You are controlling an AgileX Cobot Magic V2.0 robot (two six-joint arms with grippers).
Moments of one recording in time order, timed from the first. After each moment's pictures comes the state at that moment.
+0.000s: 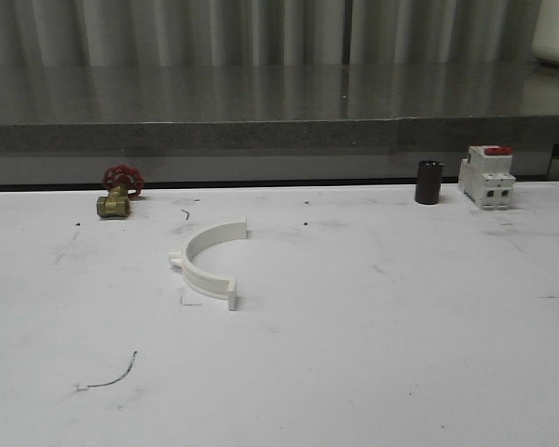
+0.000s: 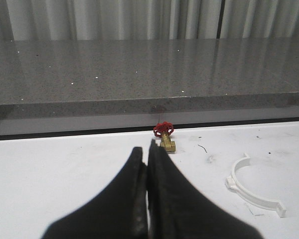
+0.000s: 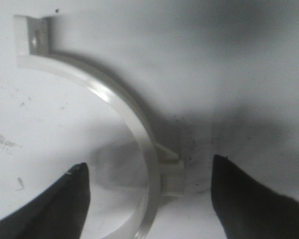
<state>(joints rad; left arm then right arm) -0.25 0.10 -0.43 0.27 0.53 -0.26 -0.31 2.10 -1.58 0.06 0.93 -0.14</state>
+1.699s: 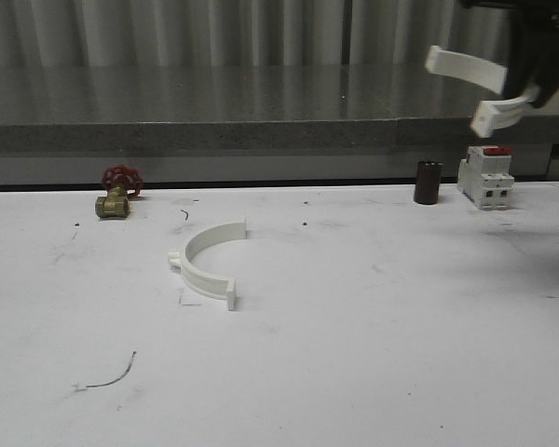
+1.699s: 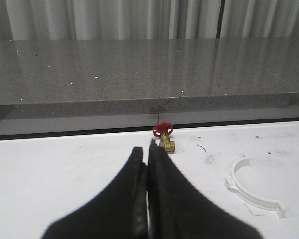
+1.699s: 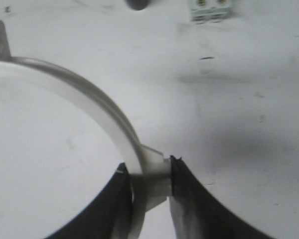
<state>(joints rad) -0.25 0.10 -0.43 0.27 0.53 -0.26 0.14 1.75 -1.58 0.07 1.07 0.22</state>
